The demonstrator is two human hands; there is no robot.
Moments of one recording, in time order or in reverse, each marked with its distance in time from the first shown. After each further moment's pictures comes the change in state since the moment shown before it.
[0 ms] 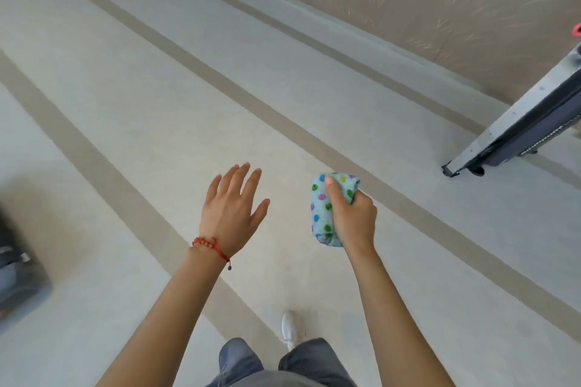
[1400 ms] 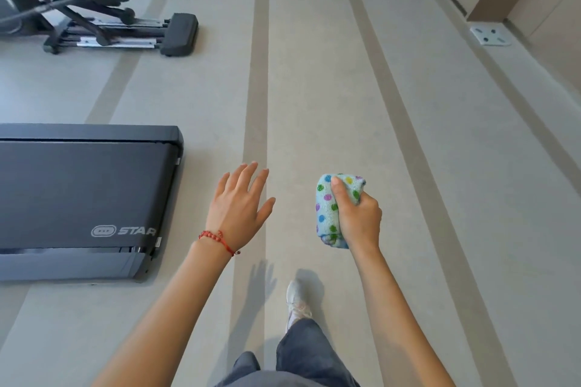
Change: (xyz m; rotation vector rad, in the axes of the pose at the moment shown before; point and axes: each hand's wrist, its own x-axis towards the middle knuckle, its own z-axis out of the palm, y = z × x) left_hand 0.237 -0.599 -0.014 0.255 0.020 -0.773; right_hand 0.231 -0.289 0.677 -0.097 -0.775 -0.198
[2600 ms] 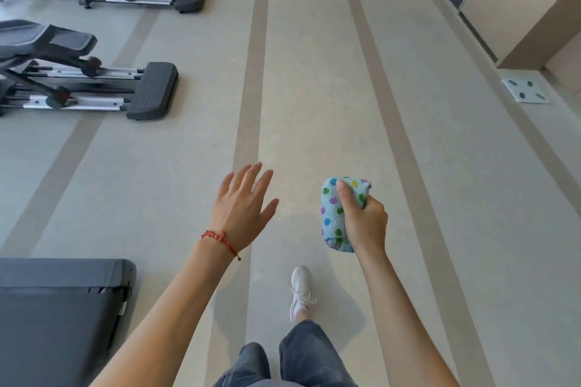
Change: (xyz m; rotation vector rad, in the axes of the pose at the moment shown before) left_hand 0.691 -0.155 0.102 -0.055 0.068 0.011; right_hand 0.647 -0.238 0.202 -0.007 -0.015 -0.026
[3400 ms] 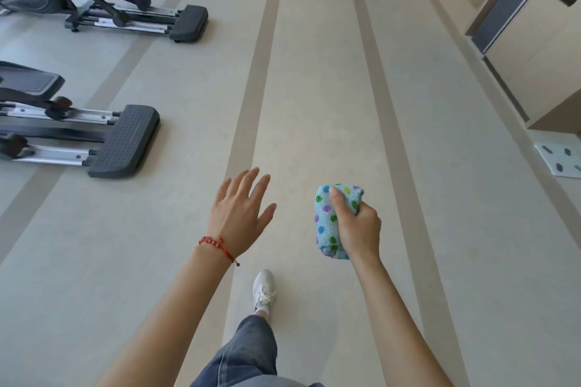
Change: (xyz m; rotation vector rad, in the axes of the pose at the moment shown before) left_hand 0.473 -0.114 0.122 0.016 0.030 -0.068; right_hand 0.472 -0.147 0.139 -0.055 -0.085 -0.038
